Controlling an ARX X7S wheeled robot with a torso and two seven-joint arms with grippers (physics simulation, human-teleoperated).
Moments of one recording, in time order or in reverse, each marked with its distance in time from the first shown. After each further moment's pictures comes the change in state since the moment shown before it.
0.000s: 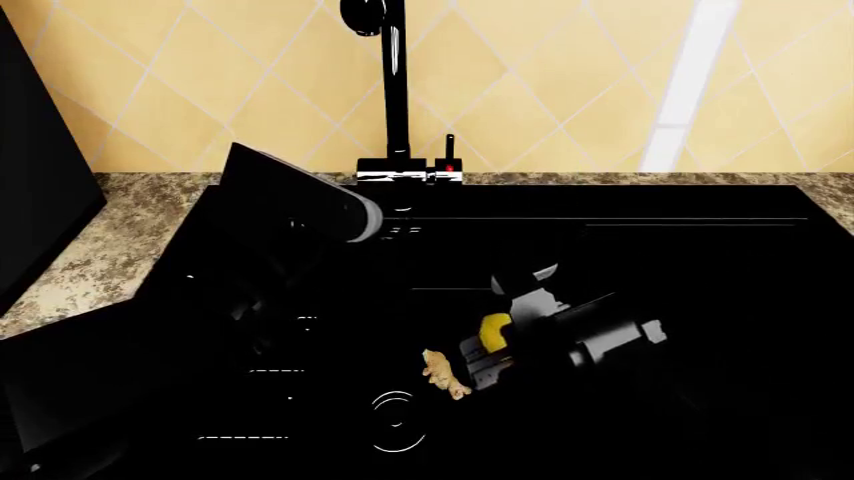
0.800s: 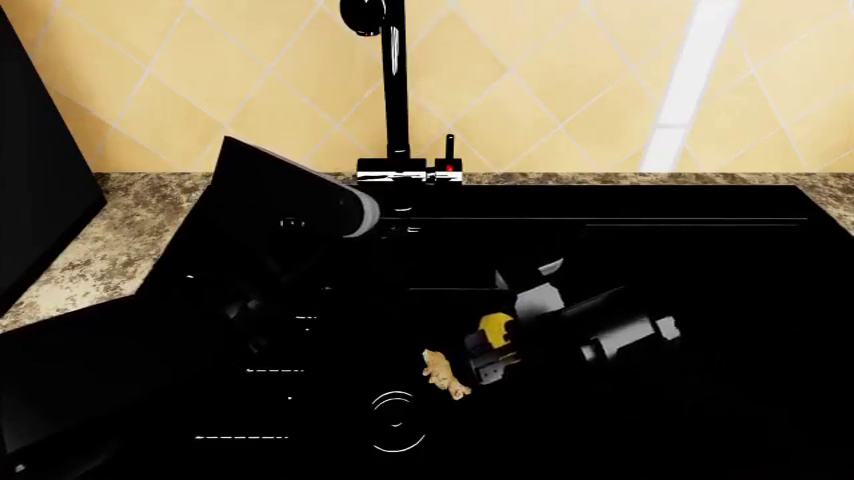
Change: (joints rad) left arm -0.016 -0.008 -0.008 0.006 -0.045 -0.003 -0.036; right arm -0.006 0.046 0.047 -0.111 0.002 0.073 0.041
